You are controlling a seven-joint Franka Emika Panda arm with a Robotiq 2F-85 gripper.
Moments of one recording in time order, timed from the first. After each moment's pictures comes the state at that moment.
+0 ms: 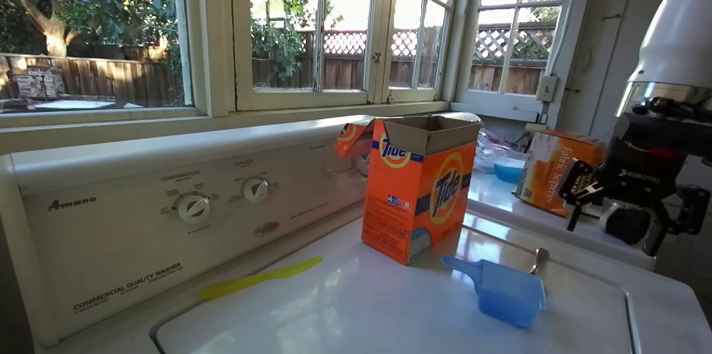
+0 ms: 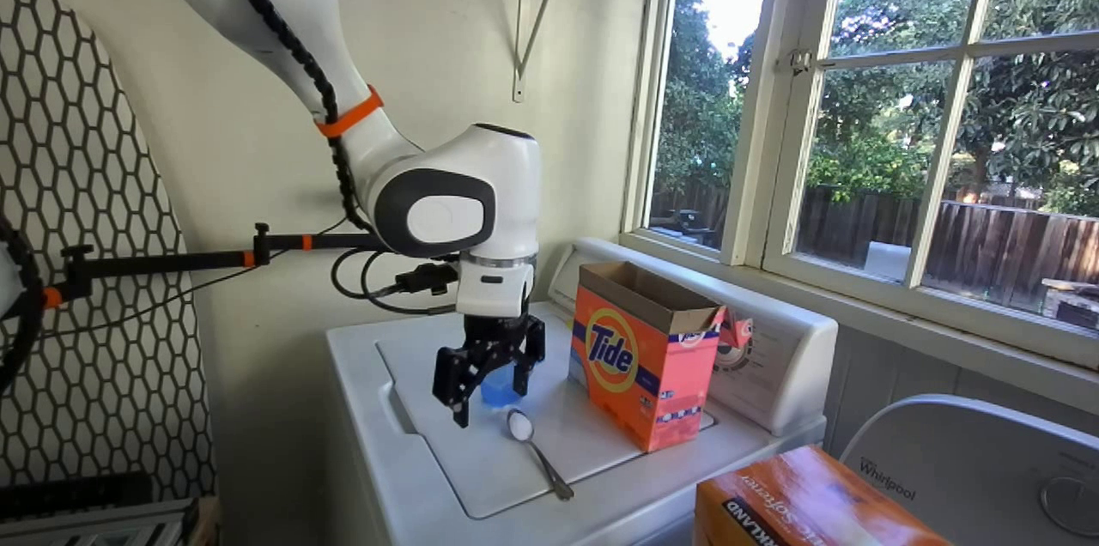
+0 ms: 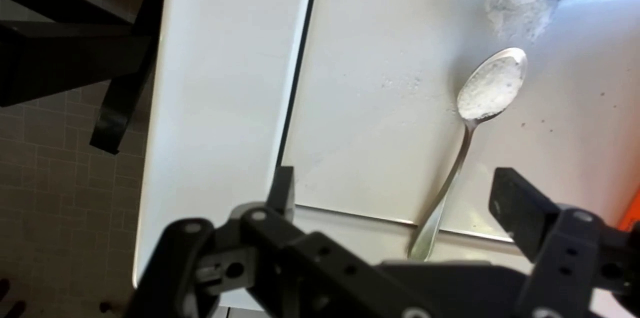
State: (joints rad) arm 0.11 -0.11 0.25 -2.59 0.17 2.57 1.30
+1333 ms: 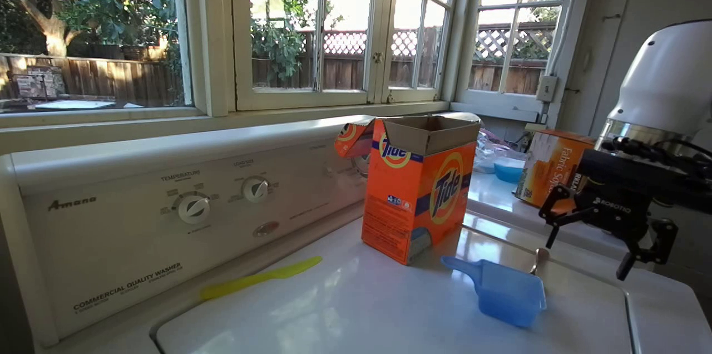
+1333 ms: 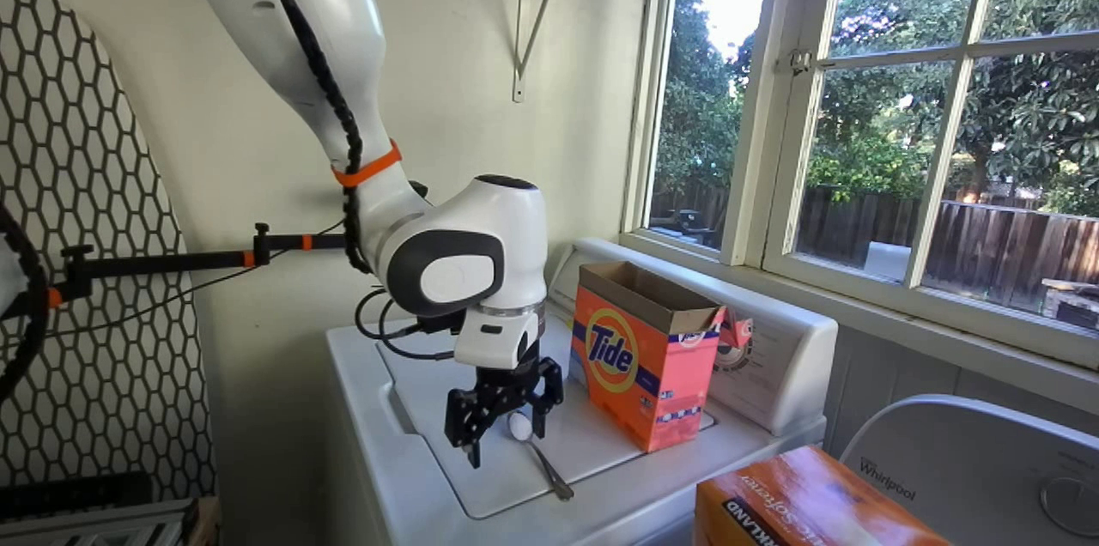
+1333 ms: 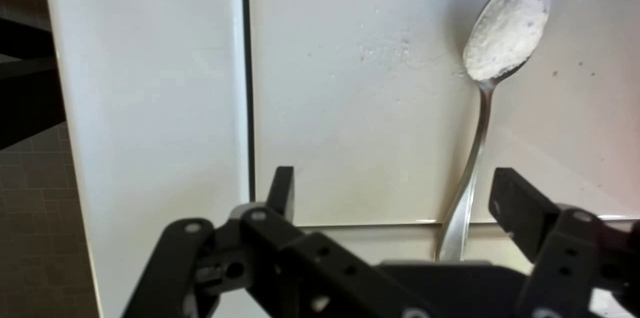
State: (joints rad) arm 0.13 0.05 0.21 -2.59 0.06 2.77 1.53
